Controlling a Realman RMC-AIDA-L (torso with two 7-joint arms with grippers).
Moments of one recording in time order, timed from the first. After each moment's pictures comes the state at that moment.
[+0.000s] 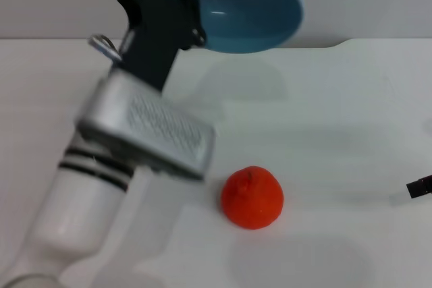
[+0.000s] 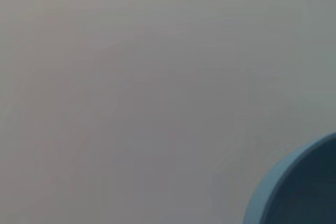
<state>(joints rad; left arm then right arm) -0.20 -2.07 2.48 1.18 2.20 -0.94 -1.69 0.52 2.07 -0.72 -1.28 -2.64 -1.86 2.45</state>
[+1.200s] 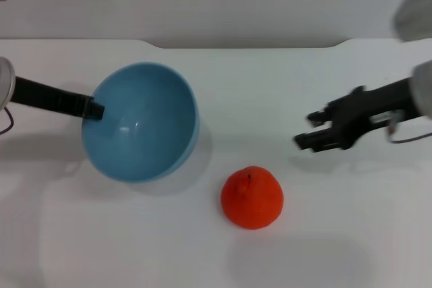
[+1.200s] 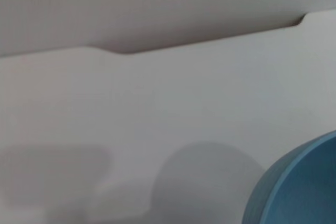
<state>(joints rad) -0.47 -2.05 1.11 1.41 2.45 1.50 -2.66 0.55 2.07 -1.16 -1.26 -2.30 -1.52 2.16</state>
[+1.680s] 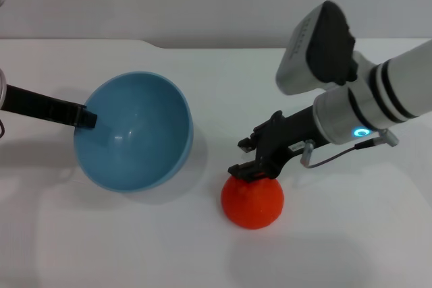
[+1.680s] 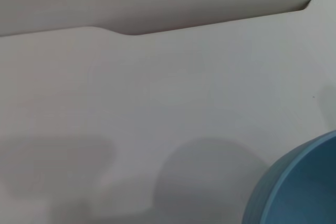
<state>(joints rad) -0.44 -2.05 1.11 1.45 2.47 1.54 -2.67 0.64 2.08 -1.58 -1.11 -2.20 -1.22 2.17</state>
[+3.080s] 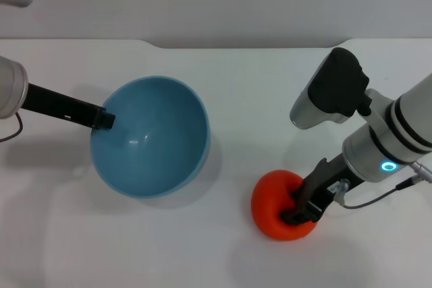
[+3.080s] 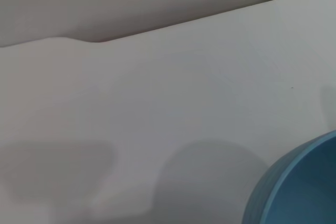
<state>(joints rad) -0.46 -2.06 1.18 1.46 2.46 1.54 -2.66 0.62 2.08 -1.62 -1.10 -2.40 -1.37 2.43</state>
